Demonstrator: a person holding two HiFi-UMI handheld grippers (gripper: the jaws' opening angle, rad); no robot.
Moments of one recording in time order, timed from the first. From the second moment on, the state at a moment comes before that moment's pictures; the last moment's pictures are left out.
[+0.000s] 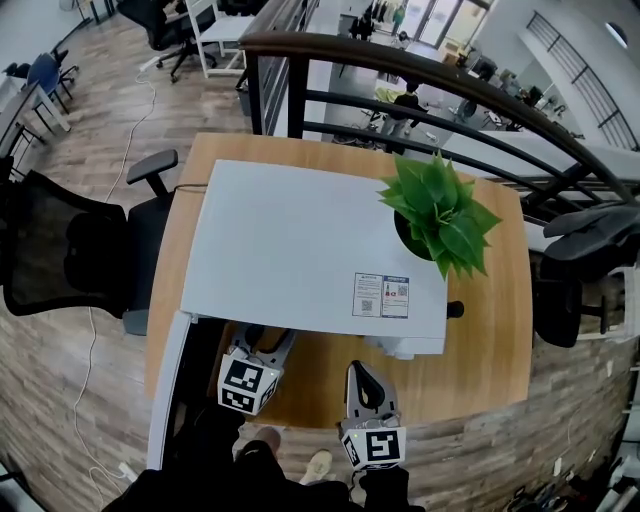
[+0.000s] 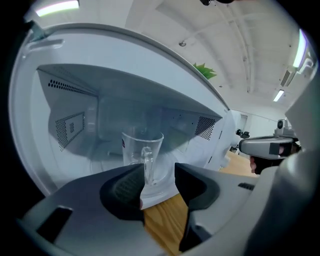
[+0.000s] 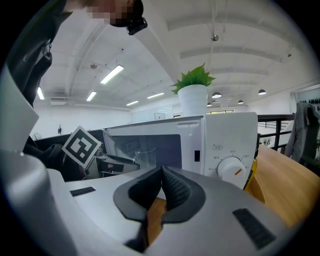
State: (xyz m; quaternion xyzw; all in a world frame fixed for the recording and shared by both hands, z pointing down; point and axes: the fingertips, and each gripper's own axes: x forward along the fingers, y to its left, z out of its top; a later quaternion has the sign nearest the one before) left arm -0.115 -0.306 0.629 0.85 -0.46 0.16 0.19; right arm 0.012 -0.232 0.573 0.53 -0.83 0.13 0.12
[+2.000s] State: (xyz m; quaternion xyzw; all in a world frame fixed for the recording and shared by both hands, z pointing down) left arm -0.048 -0.330 0.645 0.89 -0.39 0.18 0.15; right arm 0.064 -0.199 0.603 0.61 -0.76 0.18 0.12
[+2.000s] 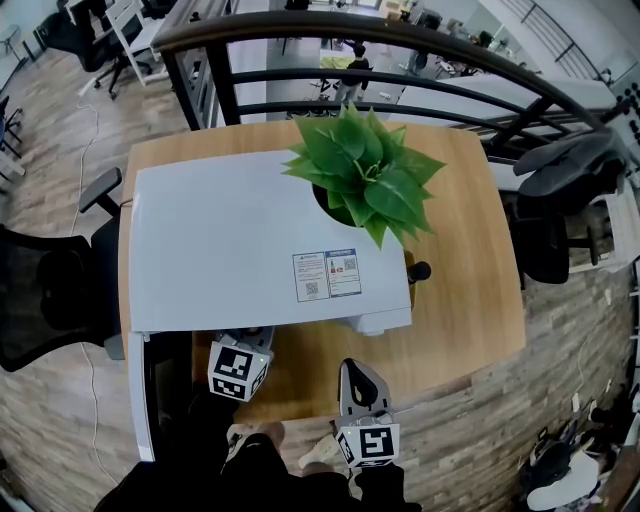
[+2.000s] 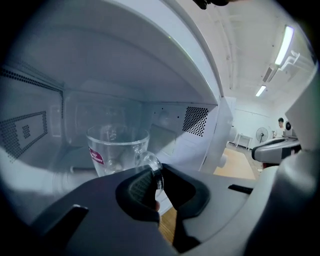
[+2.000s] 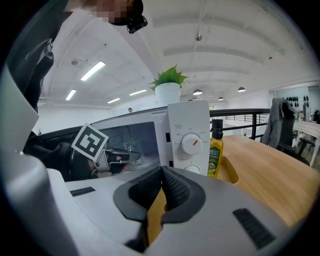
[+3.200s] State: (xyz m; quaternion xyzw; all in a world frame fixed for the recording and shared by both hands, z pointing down) left arm -0.056 -0.288 0.606 0.90 -0.39 0.13 0.14; right arm 0.068 -0.173 0.575 0.61 -0.77 0.15 0.11
